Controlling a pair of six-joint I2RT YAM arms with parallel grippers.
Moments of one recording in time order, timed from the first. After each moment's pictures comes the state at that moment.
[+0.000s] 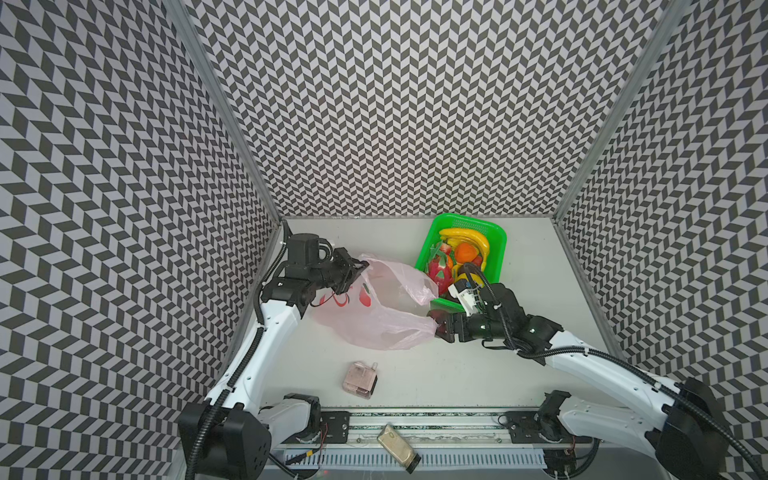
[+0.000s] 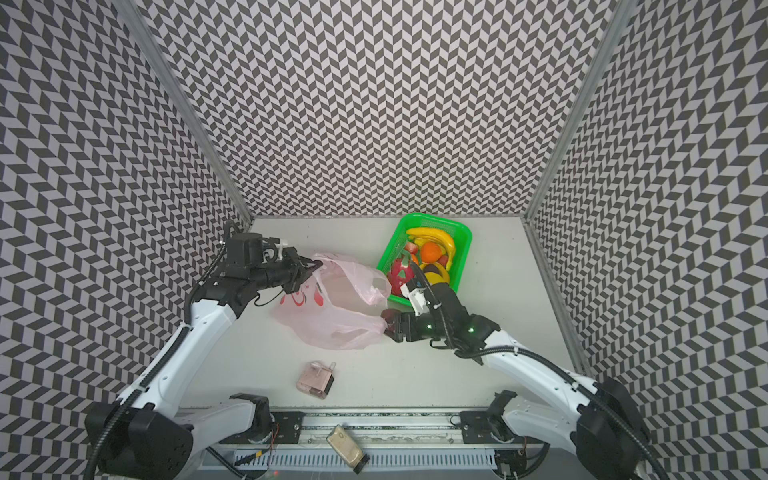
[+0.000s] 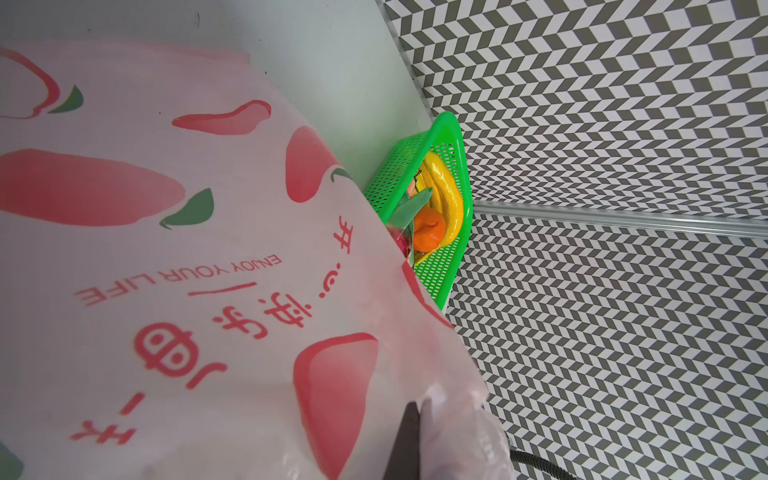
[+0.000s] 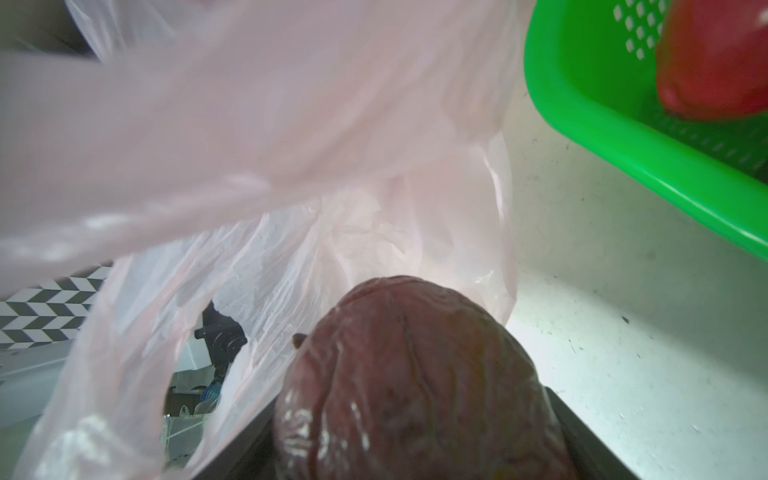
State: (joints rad) left arm -0.15 1.17 1.06 -0.47 0.61 -1.12; right arm 0.73 1.12 0.70 -0.20 -0.45 0.69
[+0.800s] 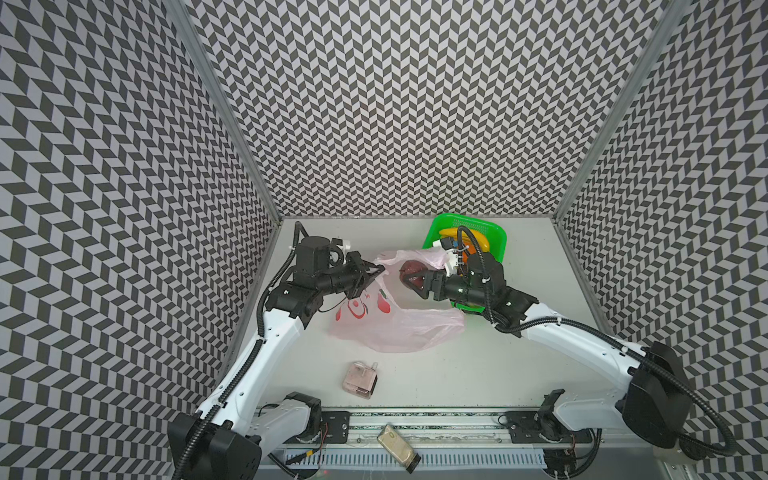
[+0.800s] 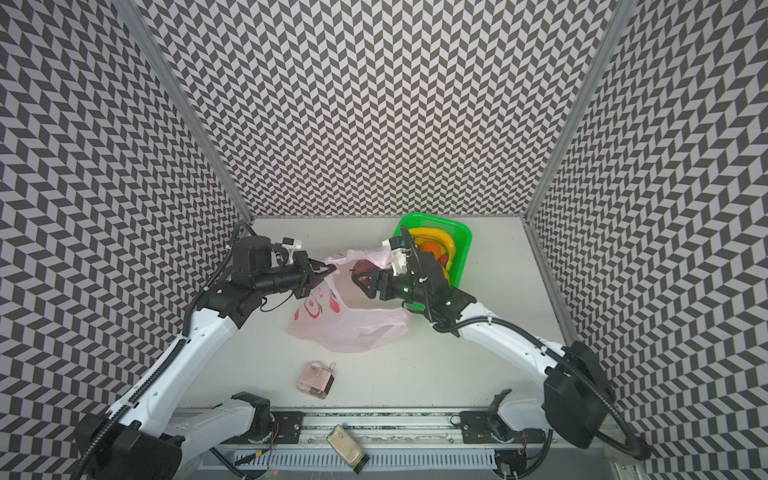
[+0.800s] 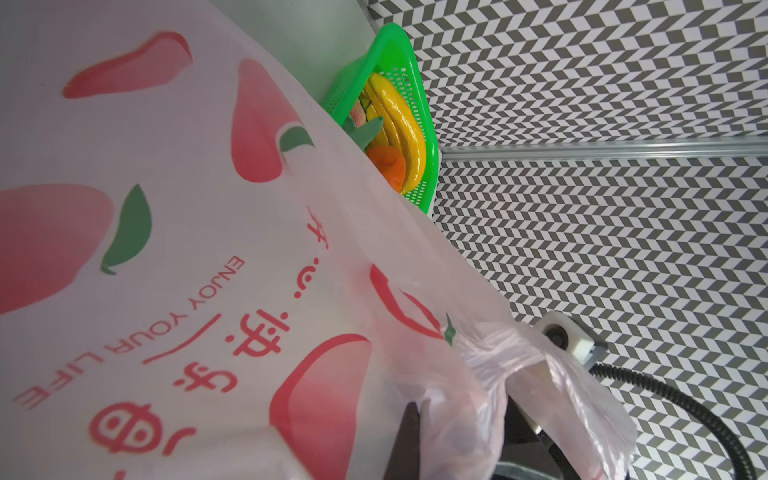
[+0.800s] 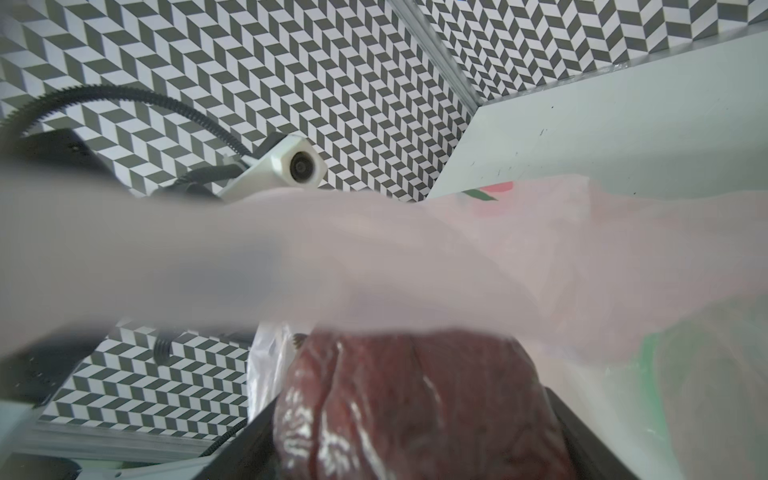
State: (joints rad) left arm -0.29 1.10 1.04 -0.41 0.65 -1.19; right arm 0.73 1.36 0.98 0.09 -0.35 0.70
